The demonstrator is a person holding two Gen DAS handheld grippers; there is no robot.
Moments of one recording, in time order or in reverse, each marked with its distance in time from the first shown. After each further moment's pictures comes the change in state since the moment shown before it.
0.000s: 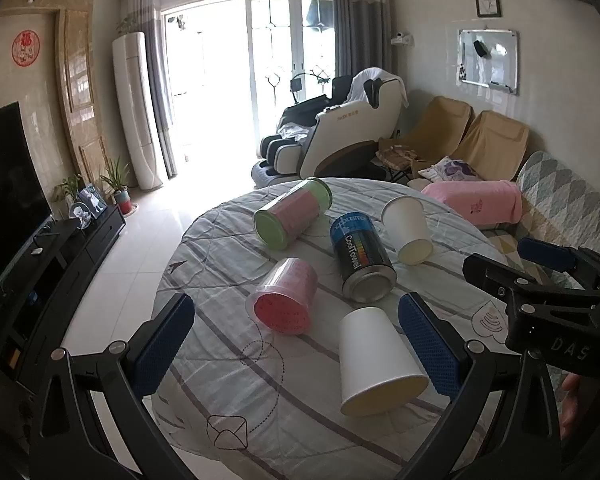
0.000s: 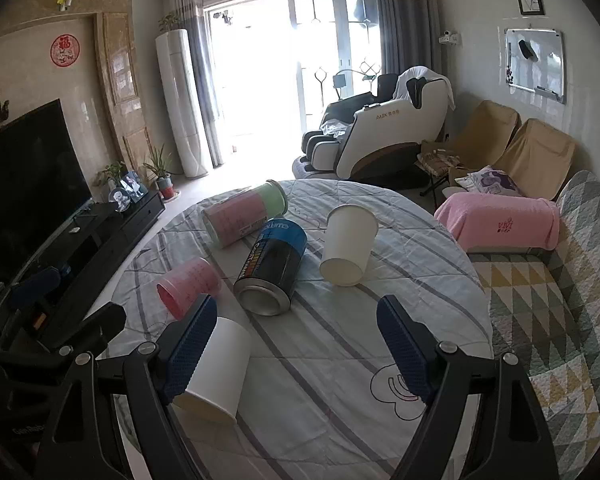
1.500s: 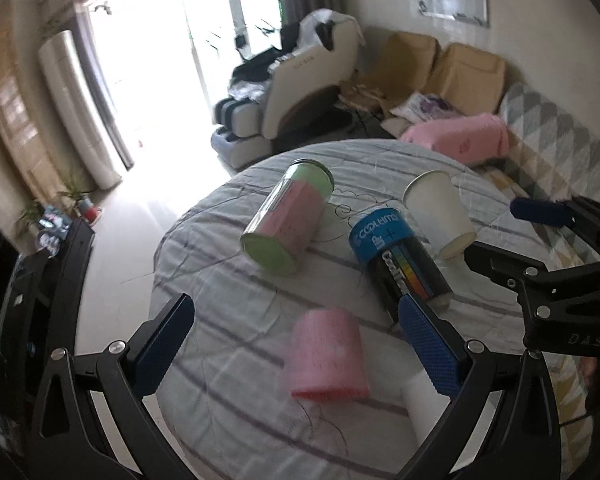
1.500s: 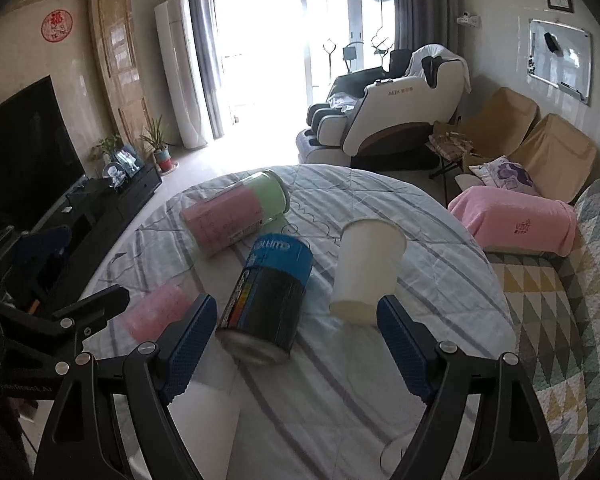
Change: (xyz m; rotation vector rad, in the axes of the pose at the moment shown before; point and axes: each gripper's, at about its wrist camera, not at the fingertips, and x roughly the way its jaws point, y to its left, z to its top) left arm 0.119 0.027 0.072 0.221 0.212 -0.119; right arm 0.091 0.000 0.056 -0.038 0.141 0.011
